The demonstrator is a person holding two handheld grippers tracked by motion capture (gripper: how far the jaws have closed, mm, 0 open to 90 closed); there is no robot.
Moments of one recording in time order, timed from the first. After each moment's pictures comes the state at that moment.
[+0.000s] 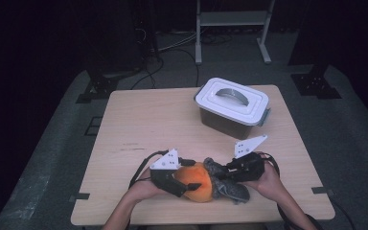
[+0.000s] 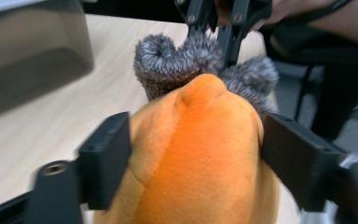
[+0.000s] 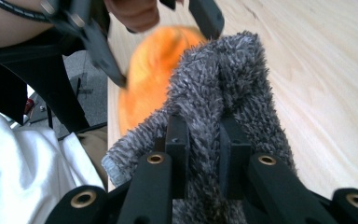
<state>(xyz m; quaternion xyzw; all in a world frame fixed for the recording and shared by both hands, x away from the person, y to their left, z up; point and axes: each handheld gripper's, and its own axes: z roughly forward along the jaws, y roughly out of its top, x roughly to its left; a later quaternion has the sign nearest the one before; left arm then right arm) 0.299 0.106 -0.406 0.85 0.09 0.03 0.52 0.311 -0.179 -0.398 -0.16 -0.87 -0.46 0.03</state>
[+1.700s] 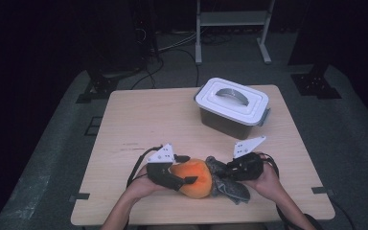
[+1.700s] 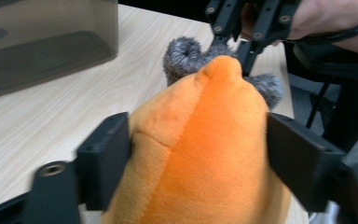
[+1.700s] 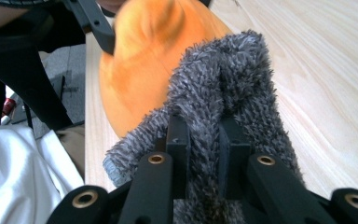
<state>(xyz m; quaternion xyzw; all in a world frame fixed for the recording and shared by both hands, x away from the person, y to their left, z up) 0.307 0.116 -0.408 0.84 0.14 0.04 0.52 0.318 -0.180 -0.411 -0.17 -0.88 -0.45 0.01</state>
